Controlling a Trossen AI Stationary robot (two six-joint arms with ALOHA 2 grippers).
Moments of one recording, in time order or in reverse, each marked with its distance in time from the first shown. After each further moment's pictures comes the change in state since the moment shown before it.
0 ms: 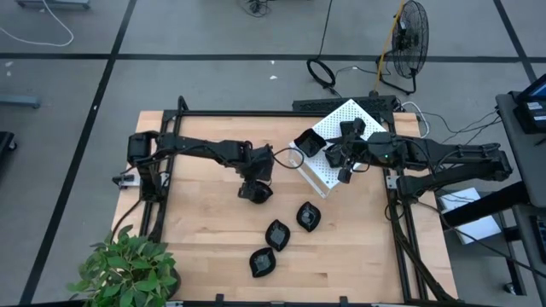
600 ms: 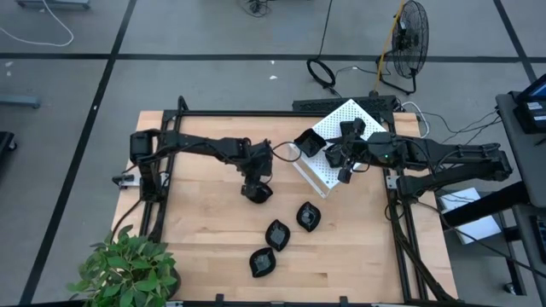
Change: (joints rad) left arm 0.055 0.016 -0.043 0.083 0.065 -0.049; right arm 0.000 0.000 0.000 0.000 0.000 0.000
